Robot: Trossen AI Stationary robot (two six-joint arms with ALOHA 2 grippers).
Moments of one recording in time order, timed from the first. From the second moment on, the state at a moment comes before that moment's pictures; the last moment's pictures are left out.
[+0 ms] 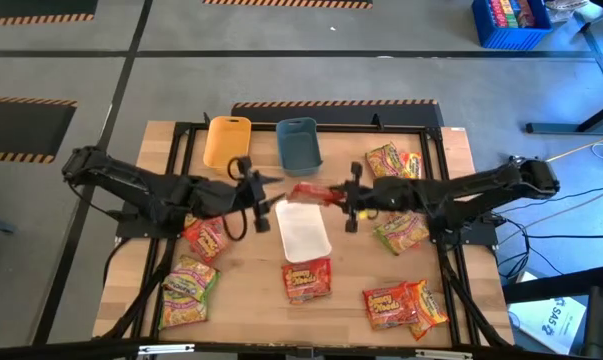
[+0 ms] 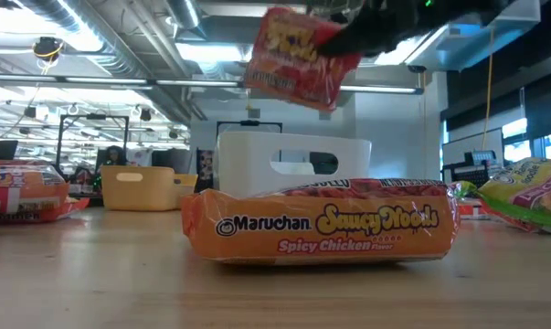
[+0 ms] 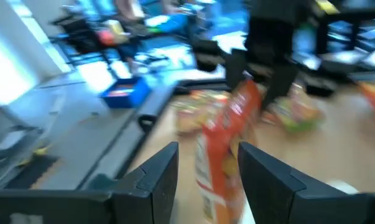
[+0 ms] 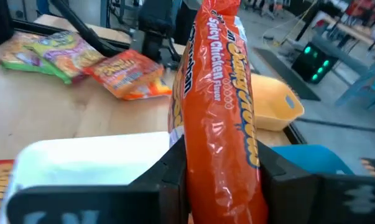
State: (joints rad) left arm -0.24 1.21 1.03 -0.12 -0.69 0.08; right arm 0.06 1.26 0.75 0.21 0.20 -0.22
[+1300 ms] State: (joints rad) left arm 0.21 1.50 1.62 -0.69 -0.07 0.02; right arm -0.25 1.40 0.83 0.32 -0.08 -0.40
